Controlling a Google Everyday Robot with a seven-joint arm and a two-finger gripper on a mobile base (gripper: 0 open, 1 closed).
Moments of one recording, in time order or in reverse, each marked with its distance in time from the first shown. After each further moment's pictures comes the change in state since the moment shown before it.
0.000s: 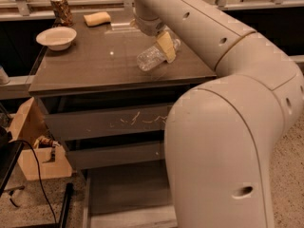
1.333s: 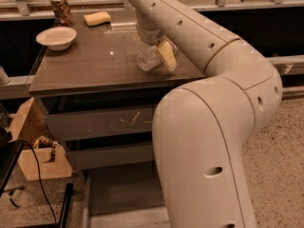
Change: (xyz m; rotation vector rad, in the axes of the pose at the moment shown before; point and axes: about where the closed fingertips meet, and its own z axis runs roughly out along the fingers) arm -0.005 0.016 0.040 -0.110 -0.049 -0.005
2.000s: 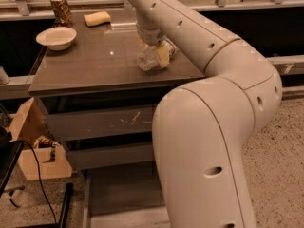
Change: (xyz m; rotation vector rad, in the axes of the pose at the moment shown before) arm 0.000 0.000 0.001 -0.002 -0.001 0.000
